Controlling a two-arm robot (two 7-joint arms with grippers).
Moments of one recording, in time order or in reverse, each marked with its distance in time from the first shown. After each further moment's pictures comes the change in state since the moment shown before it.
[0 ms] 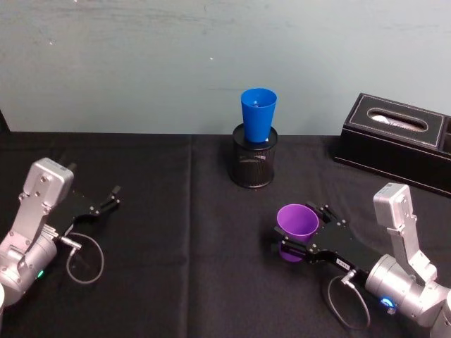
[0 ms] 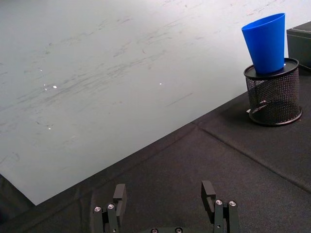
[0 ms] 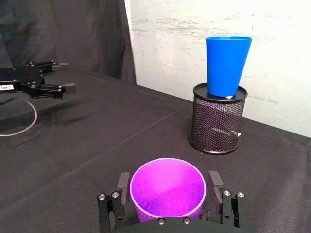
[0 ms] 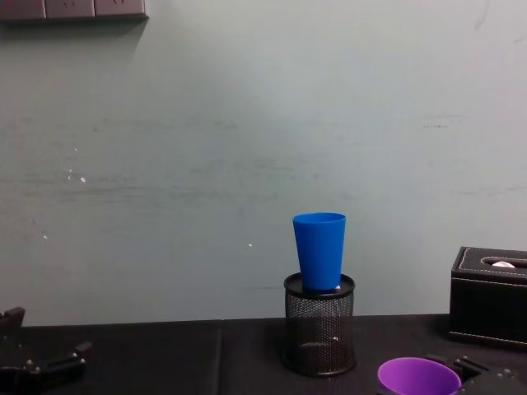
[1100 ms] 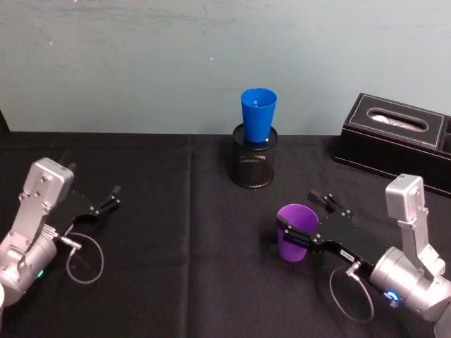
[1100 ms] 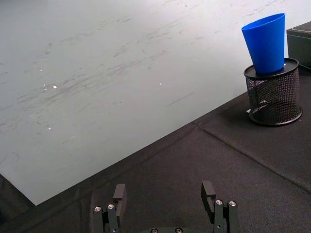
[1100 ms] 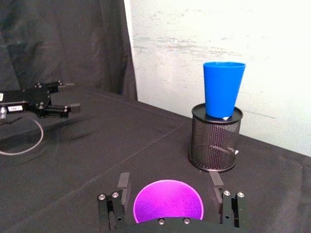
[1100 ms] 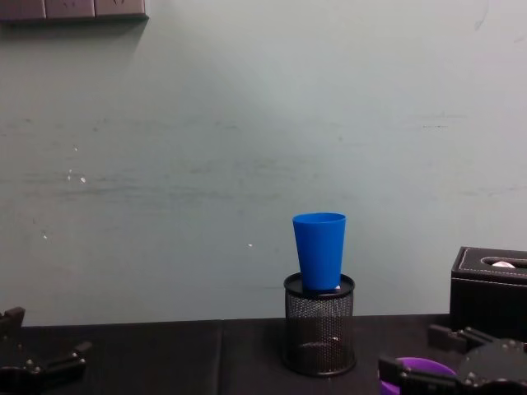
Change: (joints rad) left arm 0.000 0.000 0.000 0.000 0.000 0.000 0.000; right arm -0.016 0.011 0.020 -0.055 0.032 -0.008 0.005
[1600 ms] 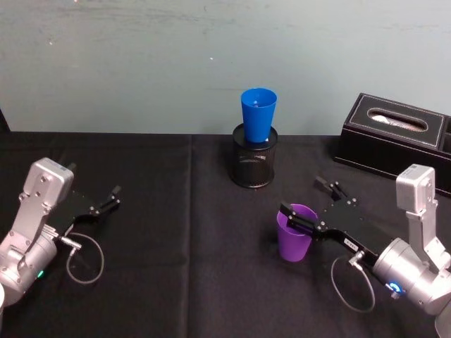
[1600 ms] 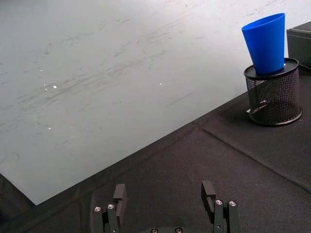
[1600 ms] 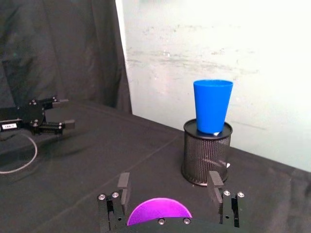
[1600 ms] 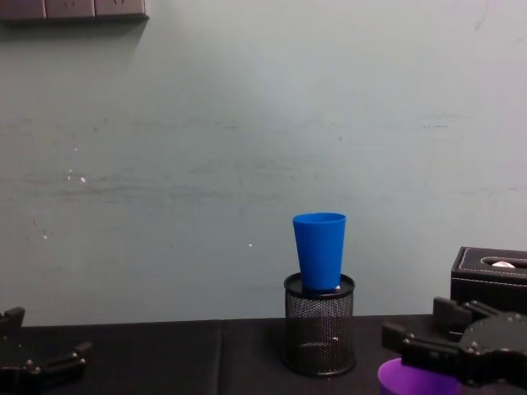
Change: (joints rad) left arm 0.000 0.000 0.000 0.000 0.000 0.000 0.000; right arm -0.006 -0.006 0.022 -0.033 0.015 -0.011 -0.026
